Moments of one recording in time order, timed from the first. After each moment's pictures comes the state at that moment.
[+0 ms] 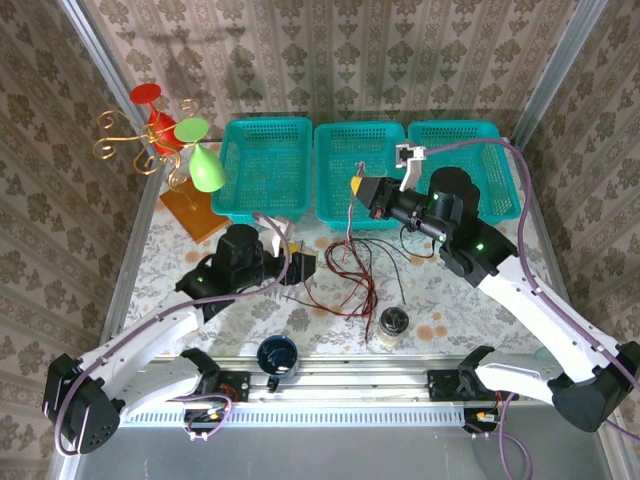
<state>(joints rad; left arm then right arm) -0.71 0.97 0.68 -0.16 0.30 -0.32 0.58 1.12 1.17 -0.15 -0.23 0.70</state>
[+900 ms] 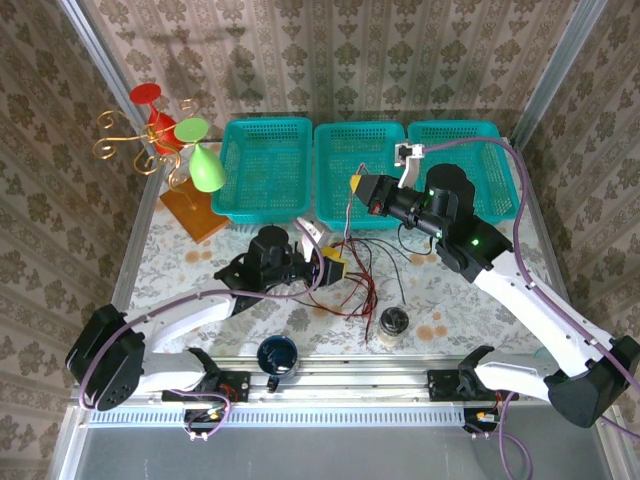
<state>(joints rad) -0.83 1.23 0.66 0.22 0.44 -0.28 0.57 1.15 1.17 -0.14 -0.24 0.76</state>
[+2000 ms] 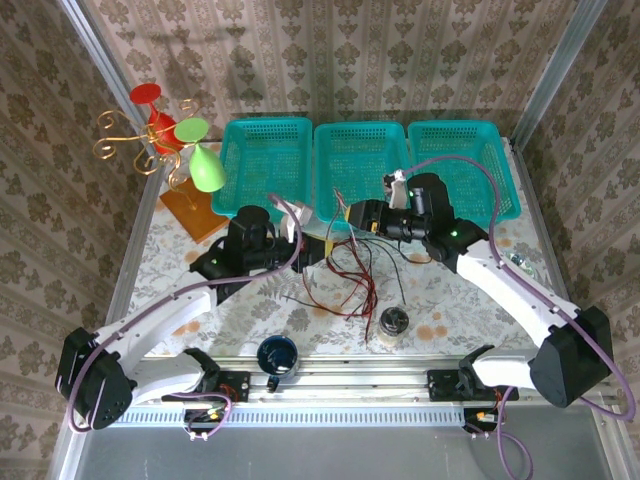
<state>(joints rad) -0.72 1.13 0.81 -0.07 0.54 -0.44 0.45 1.27 1.01 -0.23 -0.48 0.75</state>
